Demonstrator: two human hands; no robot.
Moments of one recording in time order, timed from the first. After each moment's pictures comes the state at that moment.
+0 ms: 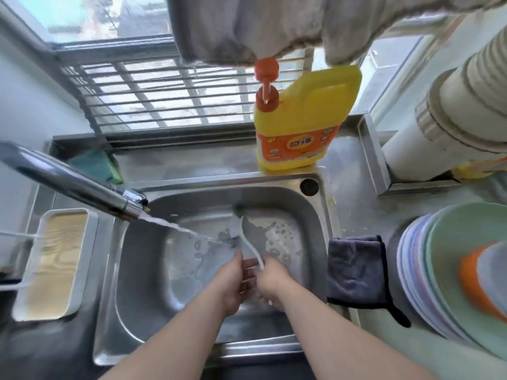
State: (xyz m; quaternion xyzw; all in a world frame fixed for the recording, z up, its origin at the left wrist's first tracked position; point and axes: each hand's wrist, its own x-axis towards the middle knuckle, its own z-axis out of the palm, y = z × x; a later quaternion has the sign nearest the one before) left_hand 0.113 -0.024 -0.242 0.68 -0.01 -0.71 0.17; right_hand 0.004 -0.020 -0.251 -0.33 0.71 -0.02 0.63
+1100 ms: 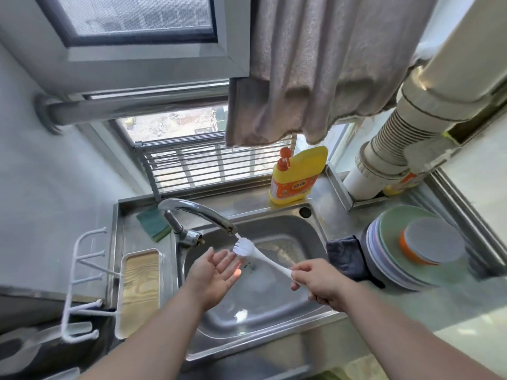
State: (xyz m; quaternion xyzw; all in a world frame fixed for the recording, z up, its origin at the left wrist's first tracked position) left_hand 0.258 -0.055 -0.064 0.52 0.03 -0.79 0.31; right_hand 0.002 0.027 -0.023 -0.30 0.73 -0.17 0.59
